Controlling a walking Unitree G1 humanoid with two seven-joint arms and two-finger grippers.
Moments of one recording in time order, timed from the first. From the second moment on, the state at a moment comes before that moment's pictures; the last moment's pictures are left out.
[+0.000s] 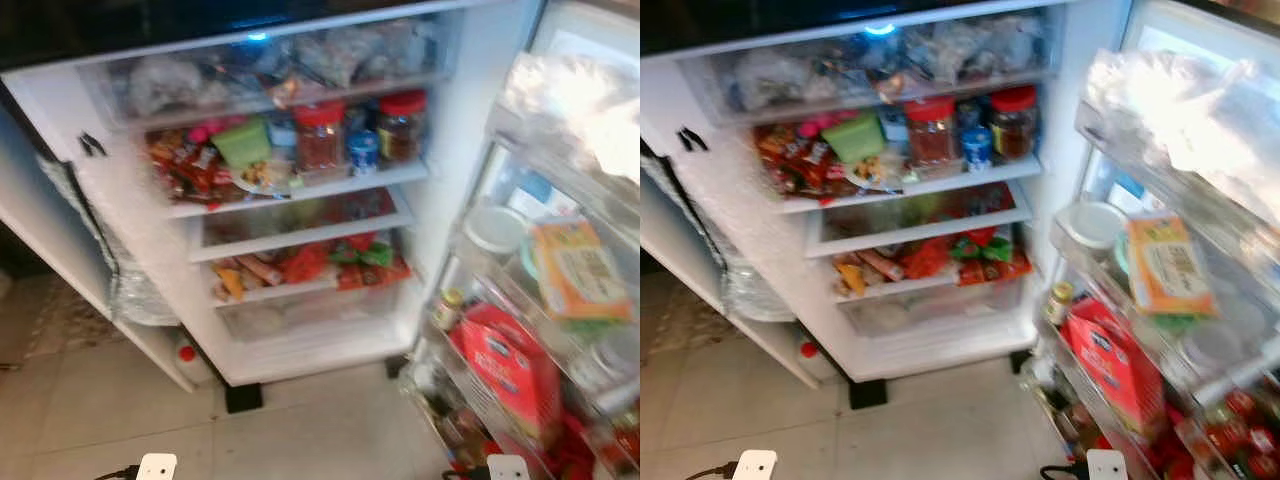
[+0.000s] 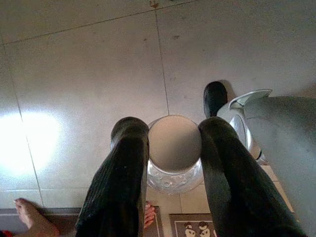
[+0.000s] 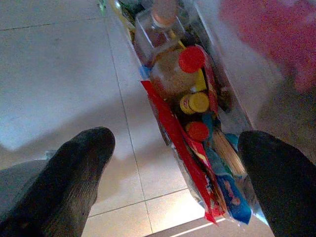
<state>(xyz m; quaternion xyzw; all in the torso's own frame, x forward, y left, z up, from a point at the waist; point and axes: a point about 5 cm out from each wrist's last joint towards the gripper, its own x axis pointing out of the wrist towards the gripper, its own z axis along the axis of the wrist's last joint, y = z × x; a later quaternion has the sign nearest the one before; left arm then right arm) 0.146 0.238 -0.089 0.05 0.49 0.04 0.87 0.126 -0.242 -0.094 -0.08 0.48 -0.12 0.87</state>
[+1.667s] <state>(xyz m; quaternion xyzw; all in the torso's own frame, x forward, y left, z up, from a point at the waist) 0.281 0.216 0.003 0.07 0.19 -0.02 0.98 0.137 -0.238 -0.092 -0.07 0.48 -0.08 0.87</state>
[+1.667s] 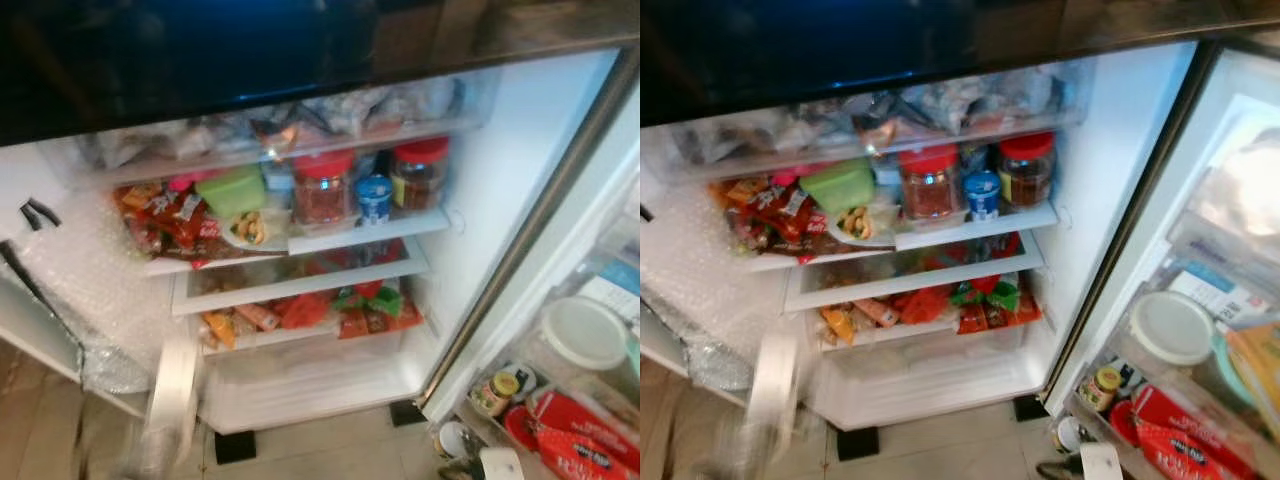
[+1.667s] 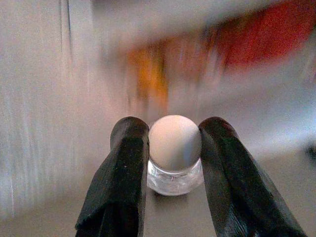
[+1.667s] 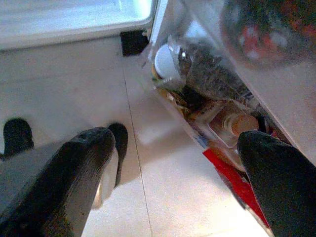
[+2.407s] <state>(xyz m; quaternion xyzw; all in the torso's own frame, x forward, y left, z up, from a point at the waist) 0.280 0.185 0.025 0.19 0.06 -0.17 0.96 0.127 -0.239 -0.095 -0.06 0.49 -0.08 0.86</state>
